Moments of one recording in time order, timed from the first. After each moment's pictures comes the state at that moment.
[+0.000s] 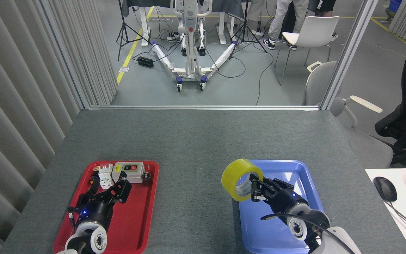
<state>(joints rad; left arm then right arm) -0.16 0.10 -0.02 -1.40 -1.03 0.07 -0.05 -0.27 -0.24 0.34 -1.45 0.93 0.03 0.44</state>
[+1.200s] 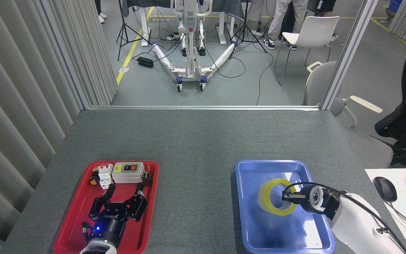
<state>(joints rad) -0.10 0.10 -0.09 -1.36 -1.15 -0.12 0.19 -0.57 -0.44 0.66 -1.07 0.57 0.33 0.78</state>
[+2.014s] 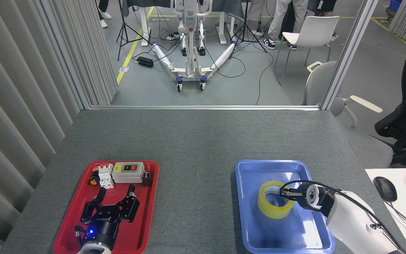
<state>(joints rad) -0.08 0.11 -0.07 -1.36 -1.14 -0.07 0.20 -0.61 -0.41 0.68 -1.01 0.57 0.30 0.72</state>
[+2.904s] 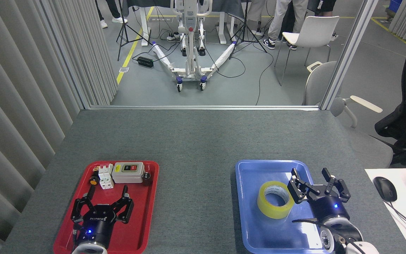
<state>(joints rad) -0.08 0.14 -0.08 -1.36 -1.38 0.06 0.24 -0.16 -0.26 0.14 -1.33 1.17 0.03 -0.05</state>
